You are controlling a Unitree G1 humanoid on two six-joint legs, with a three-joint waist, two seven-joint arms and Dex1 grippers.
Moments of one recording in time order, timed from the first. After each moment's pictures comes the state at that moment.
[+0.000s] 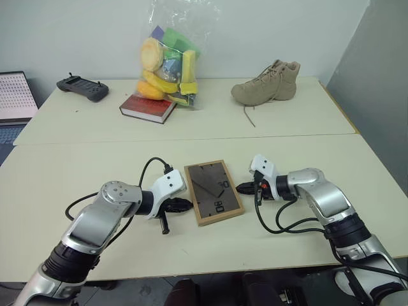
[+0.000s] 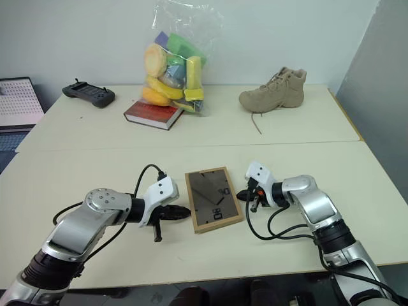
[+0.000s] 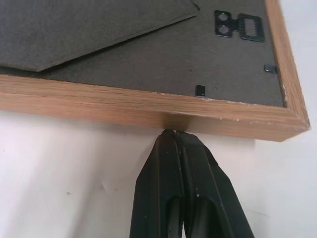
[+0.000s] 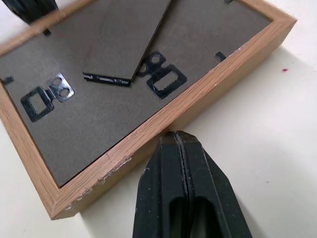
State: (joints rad) left arm -0.34 0.79 -0.21 -0.34 -0.18 0.79 -1.06; right arm -0.59 -0.48 0.31 0.06 0.14 0.63 1.04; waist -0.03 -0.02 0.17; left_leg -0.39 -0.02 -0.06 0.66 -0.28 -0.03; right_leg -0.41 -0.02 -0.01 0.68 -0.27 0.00
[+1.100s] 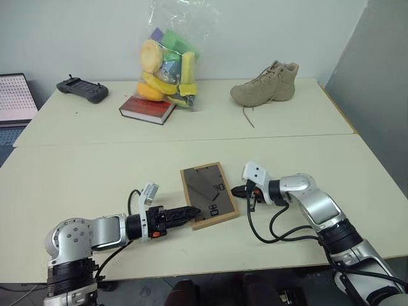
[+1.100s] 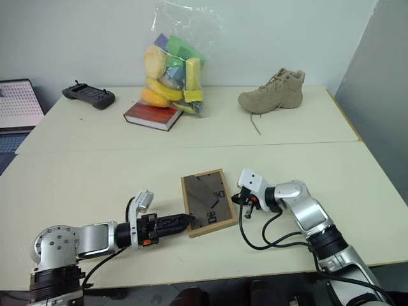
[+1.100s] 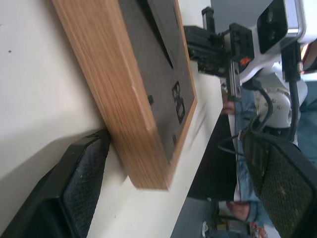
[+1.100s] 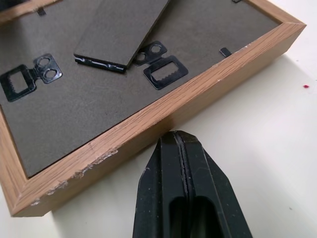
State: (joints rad) left arm -0.24 0.40 0.40 -0.08 -1.14 1.60 -0.43; right arm -0.55 -0.42 0.36 0.09 0.06 0.47 0.97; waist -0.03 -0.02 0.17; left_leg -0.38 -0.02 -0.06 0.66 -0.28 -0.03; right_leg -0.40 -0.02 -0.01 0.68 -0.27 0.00
